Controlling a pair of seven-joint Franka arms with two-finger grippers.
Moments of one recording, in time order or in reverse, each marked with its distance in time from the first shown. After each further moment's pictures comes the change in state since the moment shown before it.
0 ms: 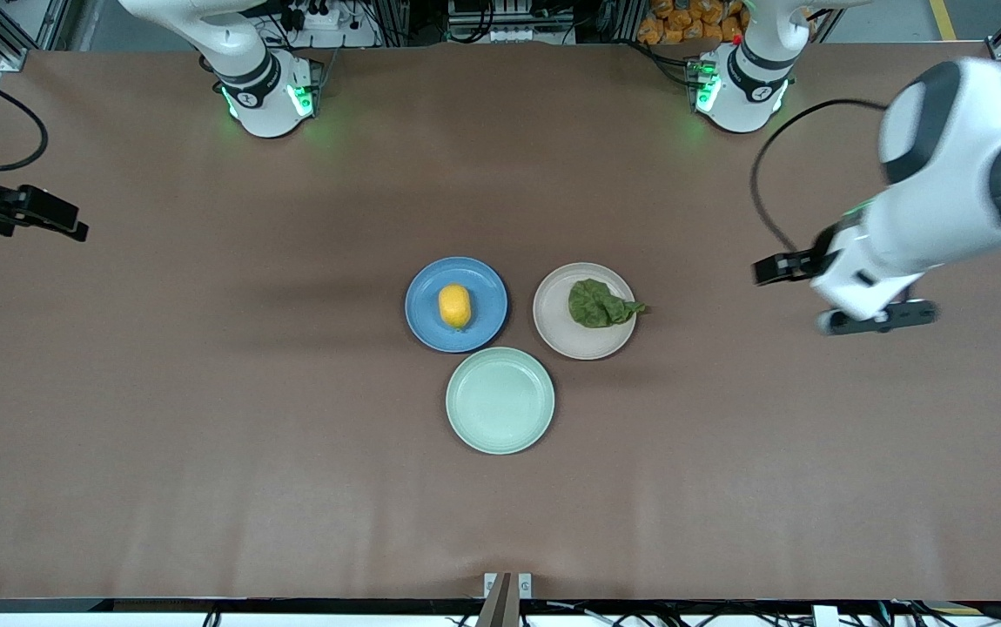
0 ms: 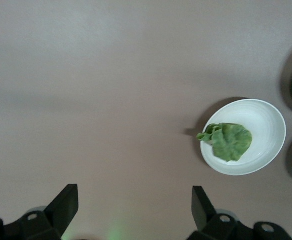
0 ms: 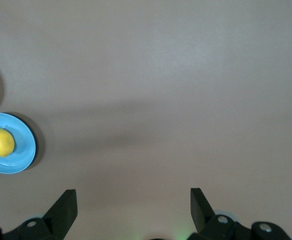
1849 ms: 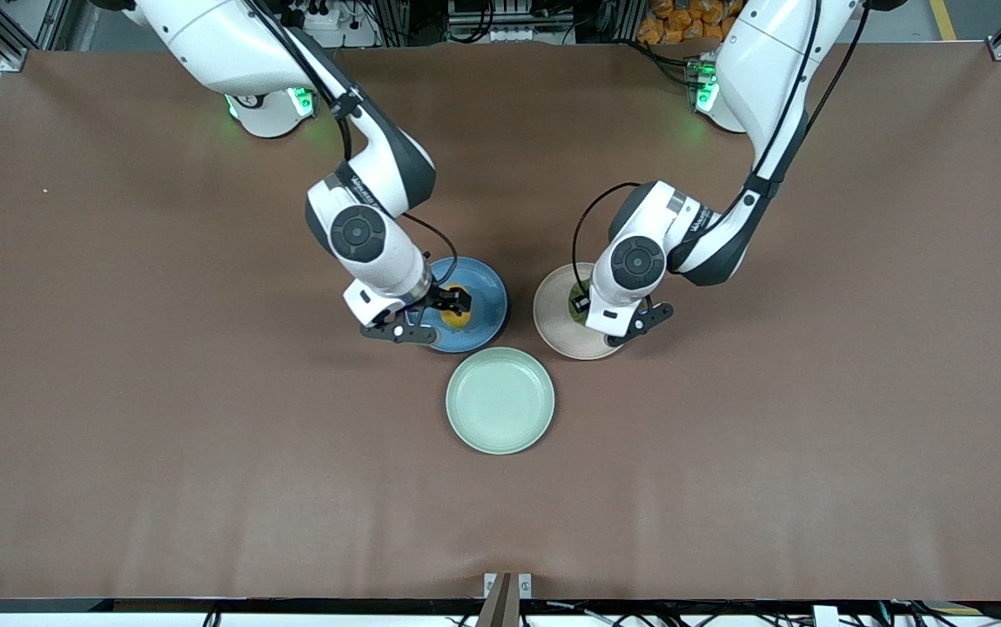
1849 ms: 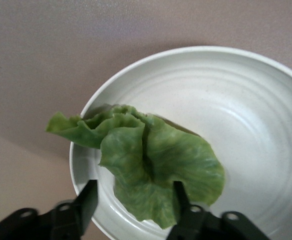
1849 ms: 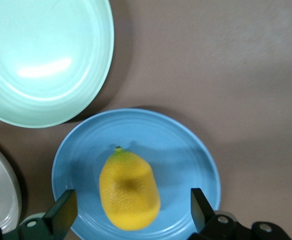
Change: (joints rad) left arm -0.339 0.368 -0.008 -0.197 0.012 0.531 -0.656; right arm 0.244 0.494 0.447 -0.269 -0.010 0.880 0.698
